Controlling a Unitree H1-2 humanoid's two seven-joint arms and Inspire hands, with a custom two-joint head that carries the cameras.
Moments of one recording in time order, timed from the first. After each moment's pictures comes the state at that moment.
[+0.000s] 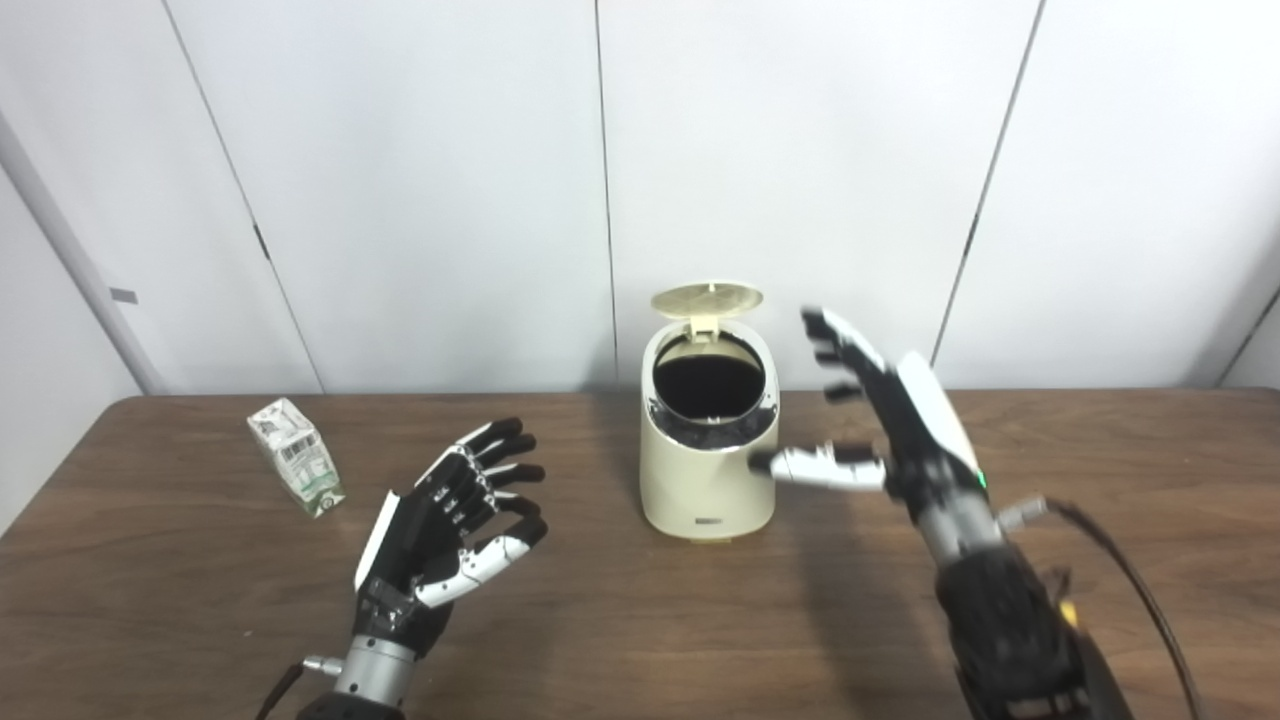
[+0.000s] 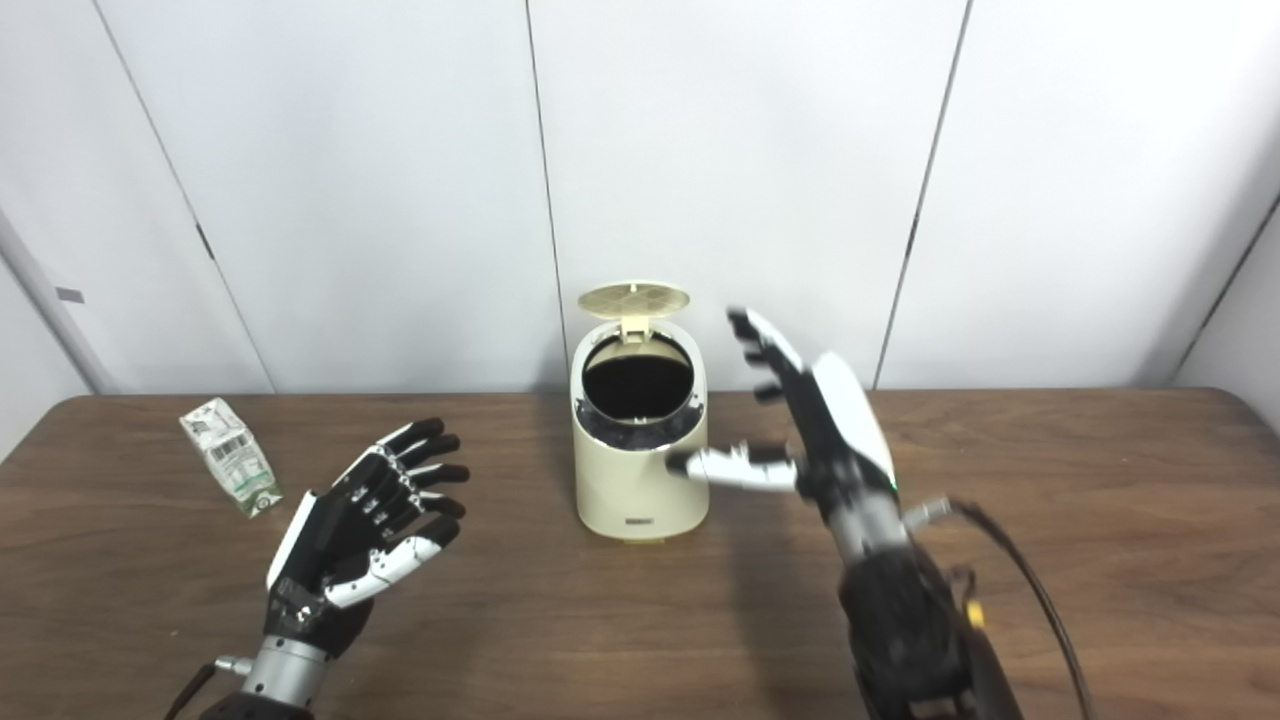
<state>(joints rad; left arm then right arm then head) -0.16 0.13 0.06 0.03 -0.23 -0.21 -0.21 -0.34 -0.15 0.13 -0.15 -0.46 0.22 0.03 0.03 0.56</state>
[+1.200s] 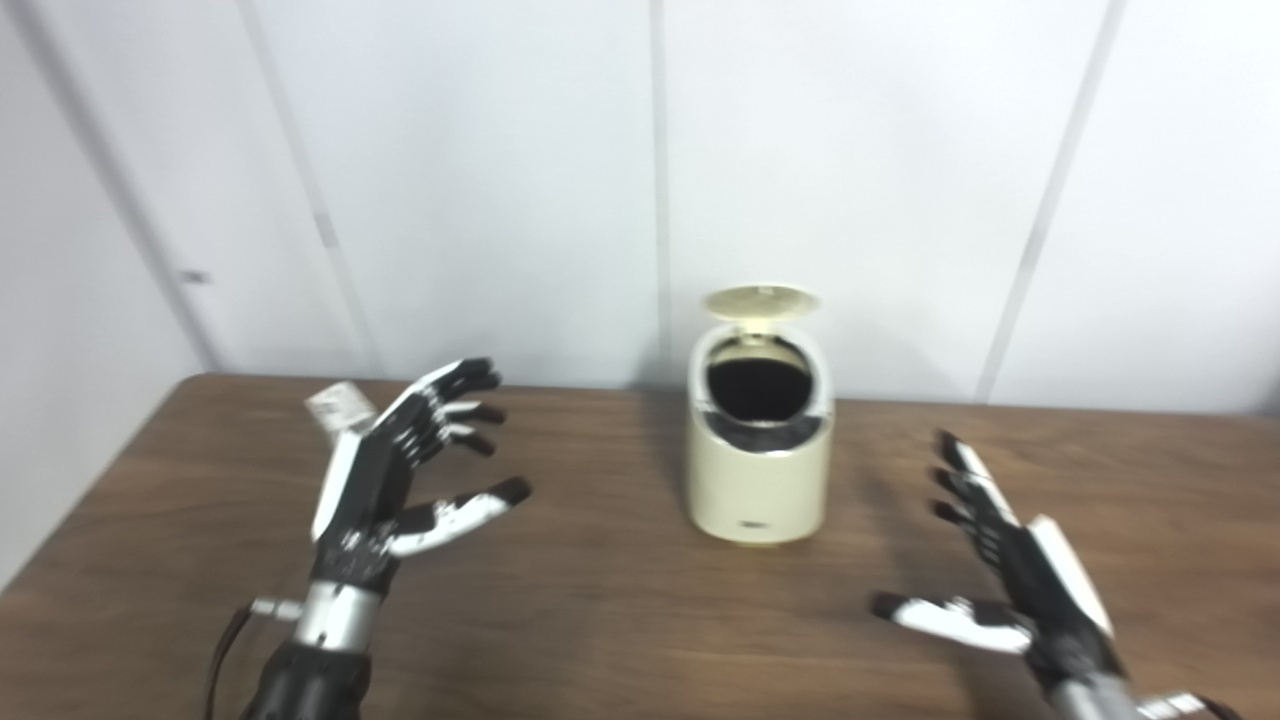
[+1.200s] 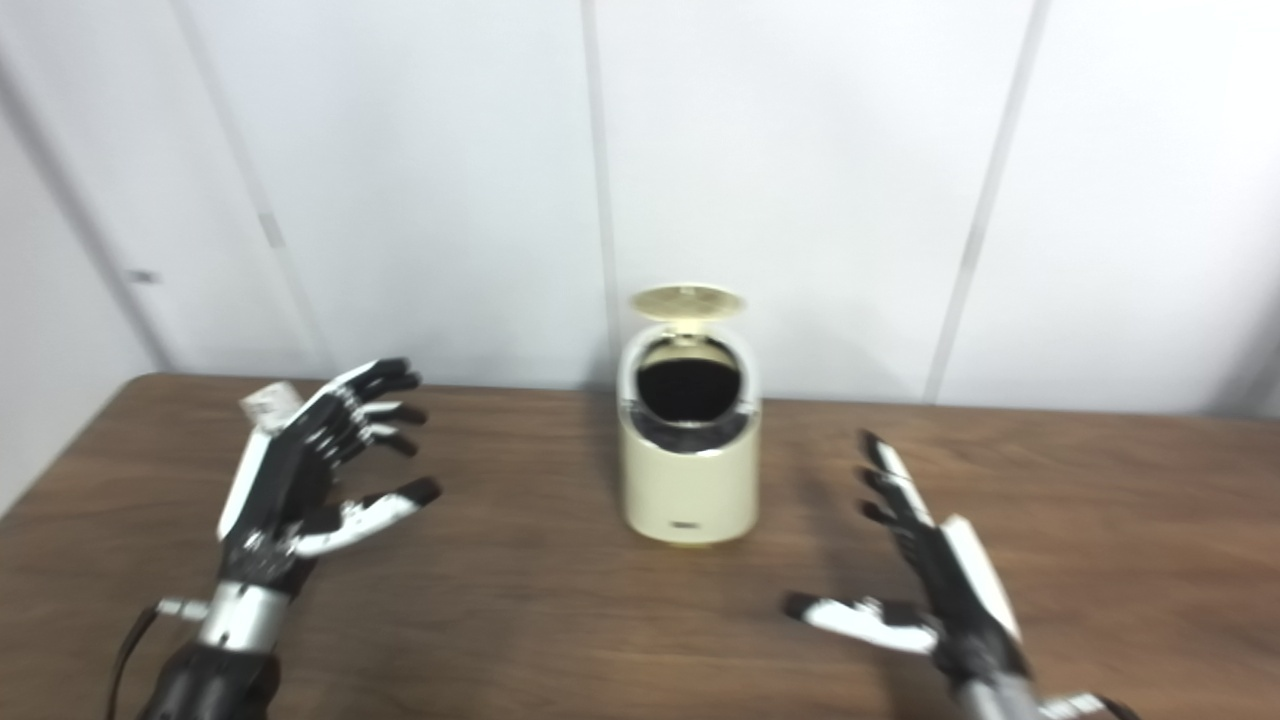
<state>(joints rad) -0.18 0.24 0.18 -0.10 0.01 -0.29 -0.10 -0.12 -0.21 0.03 -0.12 -0.18 -0.04 0.08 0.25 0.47</state>
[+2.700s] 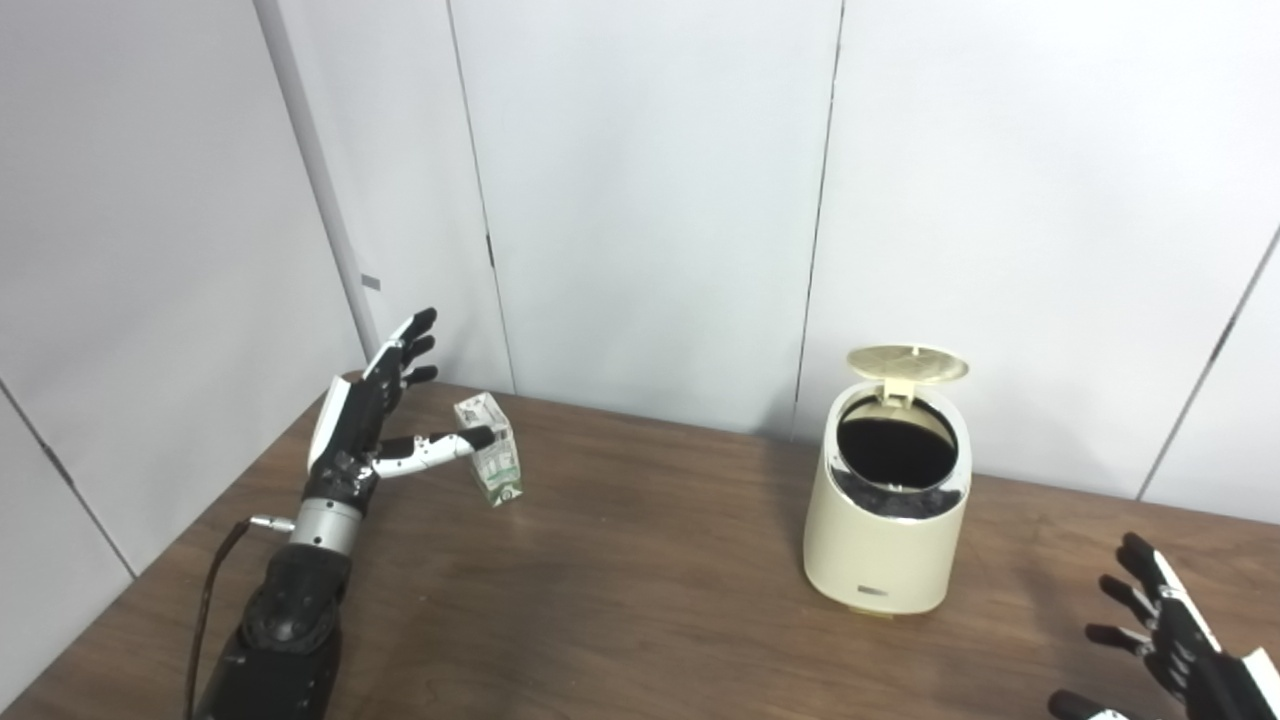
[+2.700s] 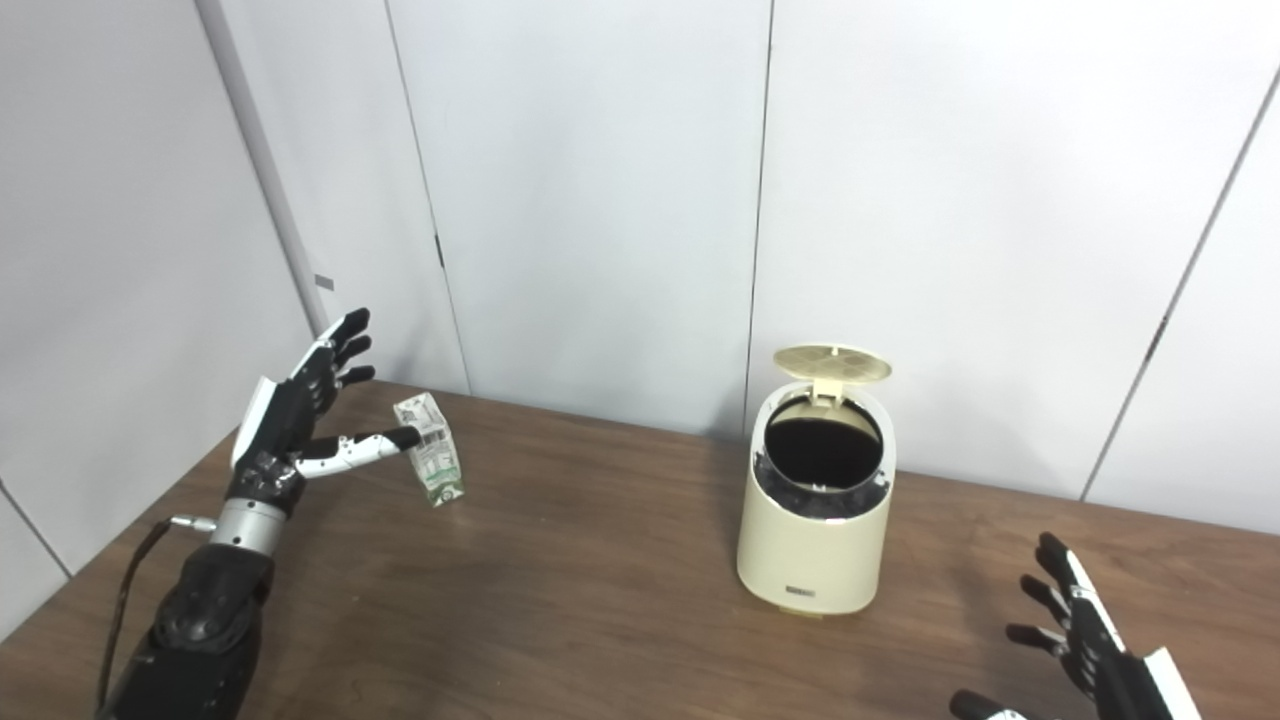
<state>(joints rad) -0.36 0.47 0.29 0.44 -0.01 -0.44 -0.01 -0.11 -0.26 0.00 -0.10 -0.10 -0.07 0.13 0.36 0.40</state>
